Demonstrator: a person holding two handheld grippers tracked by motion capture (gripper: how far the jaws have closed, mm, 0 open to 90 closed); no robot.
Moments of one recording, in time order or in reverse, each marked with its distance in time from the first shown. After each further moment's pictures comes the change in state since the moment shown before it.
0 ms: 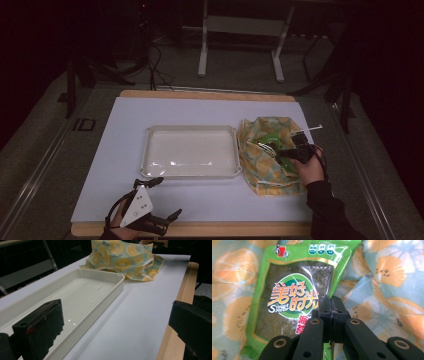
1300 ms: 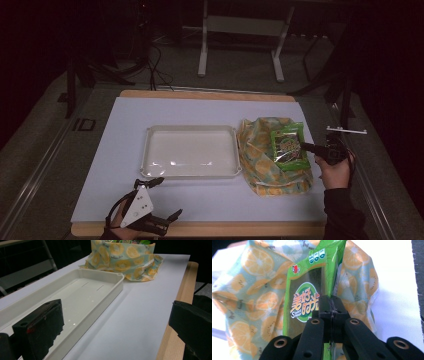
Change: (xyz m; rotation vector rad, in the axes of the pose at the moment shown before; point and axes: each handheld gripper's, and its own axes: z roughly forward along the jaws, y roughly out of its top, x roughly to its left) left arm -0.001 0.000 0.000 0.002 -0.002 0.005; right arm -0.024 -0.019 -0.082 -0.259 0.029 0.179
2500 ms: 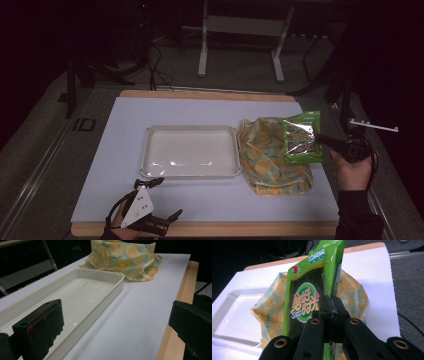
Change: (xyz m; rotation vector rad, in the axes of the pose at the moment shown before) left arm -0.001 0.000 0.000 0.003 0.003 0.003; right arm 0.020 0.019 -0.065 -0.133 0.005 0.012
